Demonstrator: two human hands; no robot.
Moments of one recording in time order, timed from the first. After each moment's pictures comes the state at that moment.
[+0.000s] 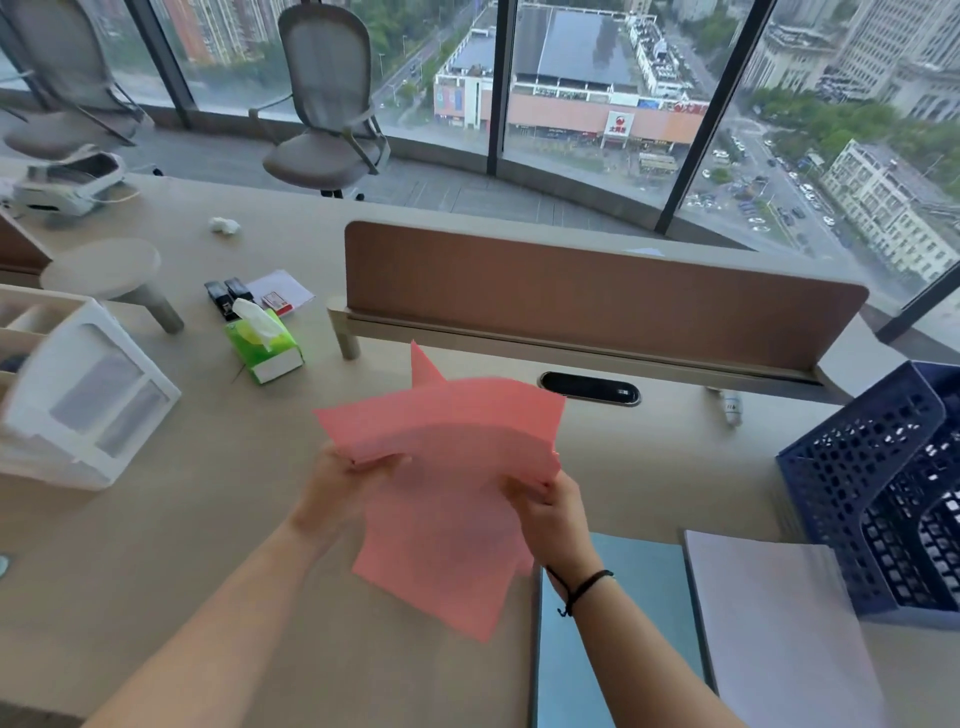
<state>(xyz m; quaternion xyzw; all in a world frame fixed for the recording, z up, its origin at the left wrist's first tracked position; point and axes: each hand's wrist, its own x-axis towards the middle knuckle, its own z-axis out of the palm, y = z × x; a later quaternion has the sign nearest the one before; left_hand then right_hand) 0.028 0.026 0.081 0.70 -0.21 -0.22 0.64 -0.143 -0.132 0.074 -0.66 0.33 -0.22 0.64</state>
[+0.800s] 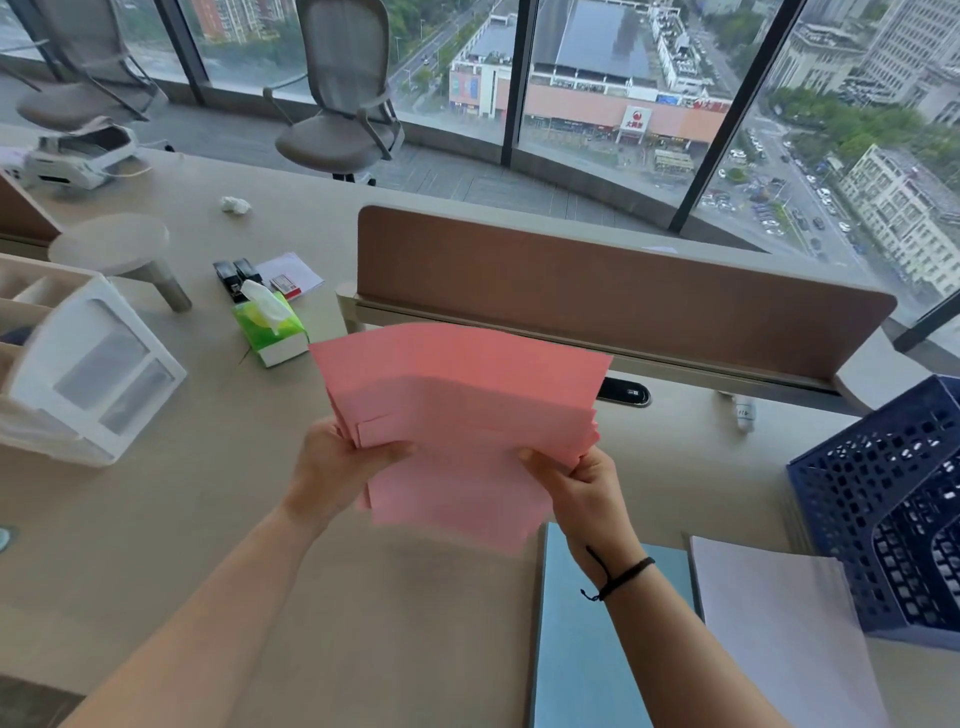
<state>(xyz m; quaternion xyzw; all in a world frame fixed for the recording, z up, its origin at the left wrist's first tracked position) 0.042 0.031 0.087 0.74 -0.17 -0.19 0.62 -0.142 -0.149 0.096 -0.57 0.27 -0.25 0.73</state>
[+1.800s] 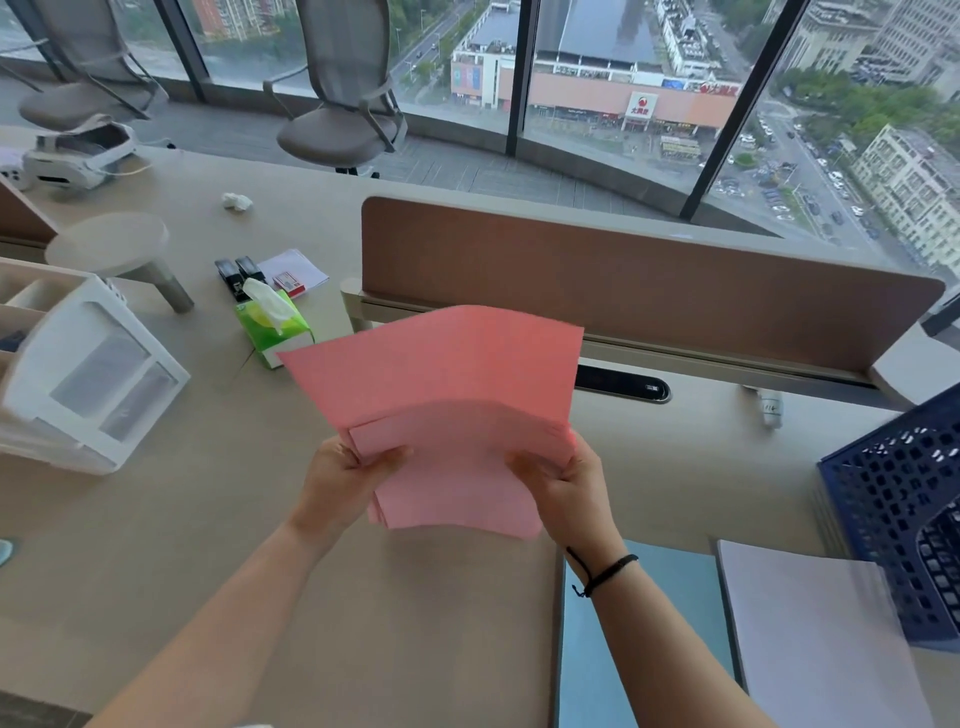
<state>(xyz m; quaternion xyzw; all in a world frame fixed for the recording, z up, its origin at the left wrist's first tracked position) 0.049 0.034 0.060 0.70 -0.18 -0.22 0.65 -0.109 -0.144 0.073 -0.67 0.27 -0.26 0.64</state>
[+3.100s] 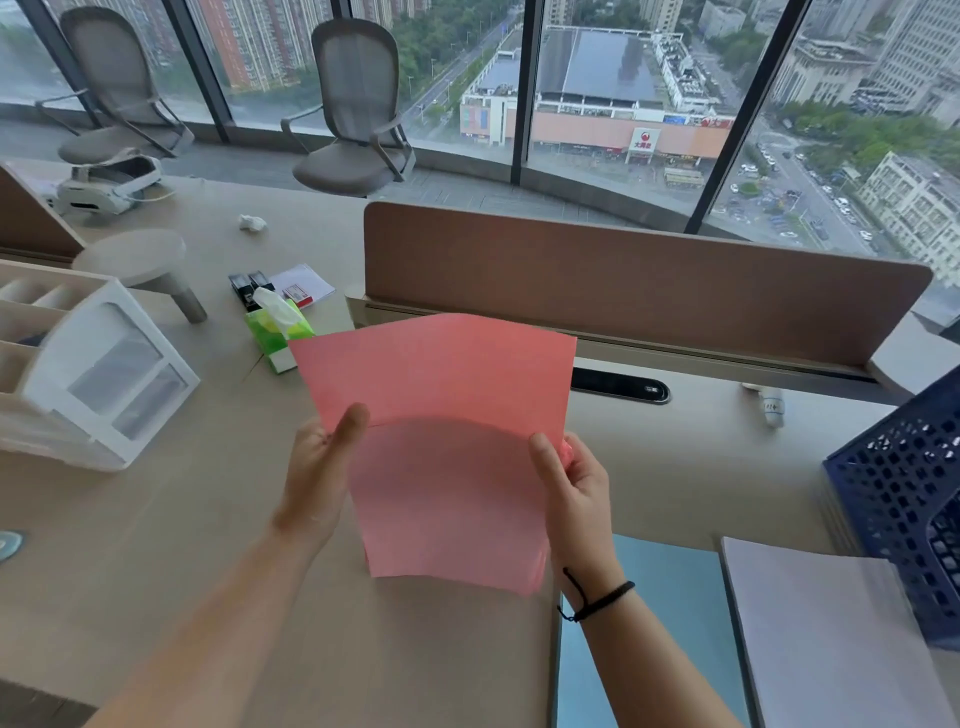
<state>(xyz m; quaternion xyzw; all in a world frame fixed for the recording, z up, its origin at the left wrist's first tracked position) 0.016 0.041 0.097 0.64 -0.18 -0.16 0.73 -0.143 -0.112 0.089 -0.59 0.25 -0.31 0.70</state>
